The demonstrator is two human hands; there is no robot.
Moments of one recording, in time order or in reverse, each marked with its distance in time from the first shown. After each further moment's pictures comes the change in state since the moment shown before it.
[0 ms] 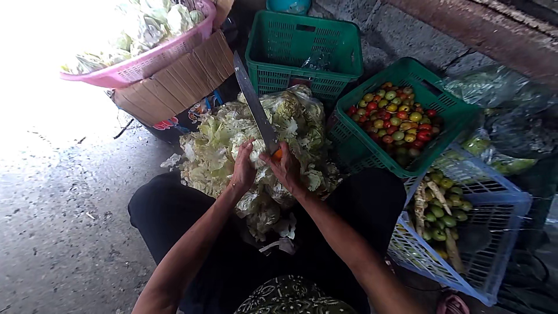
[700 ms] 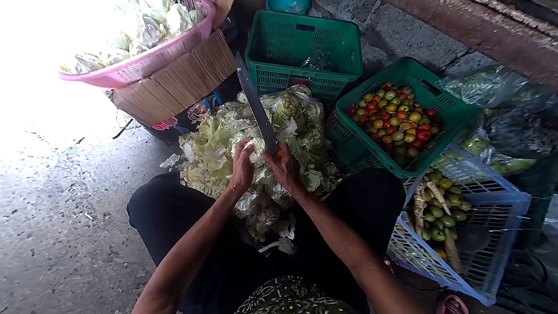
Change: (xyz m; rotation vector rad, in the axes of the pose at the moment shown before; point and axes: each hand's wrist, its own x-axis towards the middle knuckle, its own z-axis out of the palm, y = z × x) left_hand -0.003 0.004 0.002 0.080 0.006 0.150; right_hand 0.001 0.004 0.003 0.016 0.003 0.026
